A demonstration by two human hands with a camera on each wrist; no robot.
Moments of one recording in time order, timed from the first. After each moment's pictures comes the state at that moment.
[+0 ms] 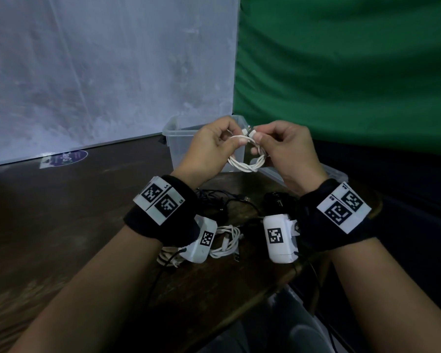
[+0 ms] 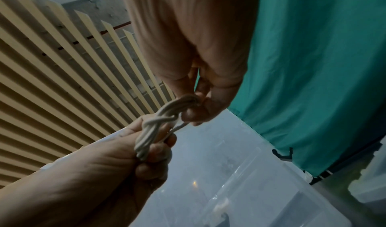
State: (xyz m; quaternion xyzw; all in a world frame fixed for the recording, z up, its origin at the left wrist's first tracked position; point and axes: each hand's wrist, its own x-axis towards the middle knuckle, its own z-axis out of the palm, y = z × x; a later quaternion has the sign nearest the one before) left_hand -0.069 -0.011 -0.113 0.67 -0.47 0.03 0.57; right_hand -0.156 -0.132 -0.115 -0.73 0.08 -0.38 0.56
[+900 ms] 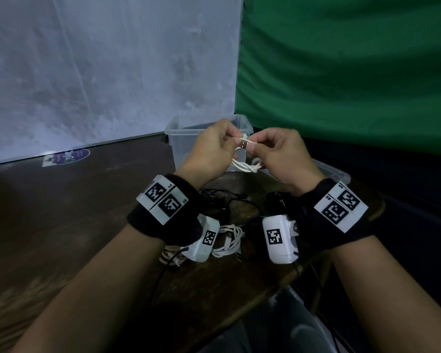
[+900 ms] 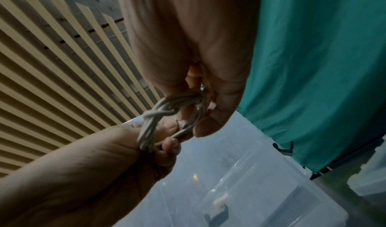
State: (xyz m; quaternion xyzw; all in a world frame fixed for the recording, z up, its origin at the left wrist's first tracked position) left_hand -0.065 -0.014 -0.116 0.73 -0.41 0.04 0.54; right_hand -0.149 -0.131 -0.121 -0.79 0.09 -0.34 0.50
